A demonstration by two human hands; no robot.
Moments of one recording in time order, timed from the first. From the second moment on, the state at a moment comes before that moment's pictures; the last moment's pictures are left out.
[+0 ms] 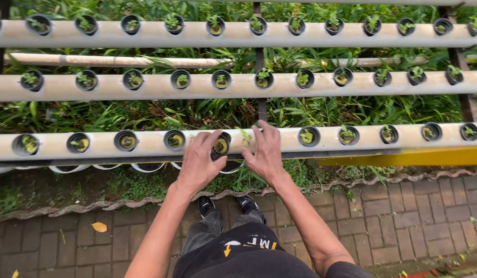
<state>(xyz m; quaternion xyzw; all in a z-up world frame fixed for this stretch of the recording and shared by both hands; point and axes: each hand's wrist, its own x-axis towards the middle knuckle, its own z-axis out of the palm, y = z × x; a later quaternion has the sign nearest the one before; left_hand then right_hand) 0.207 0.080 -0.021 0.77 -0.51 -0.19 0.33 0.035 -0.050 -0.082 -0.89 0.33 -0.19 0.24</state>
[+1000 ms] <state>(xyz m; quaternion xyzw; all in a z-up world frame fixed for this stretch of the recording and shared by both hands) 0.134 0.205 -0.068 0.62 -0.14 -0.44 0.63 0.005 0.024 -0.066 -0.62 0.45 0.09 0.63</state>
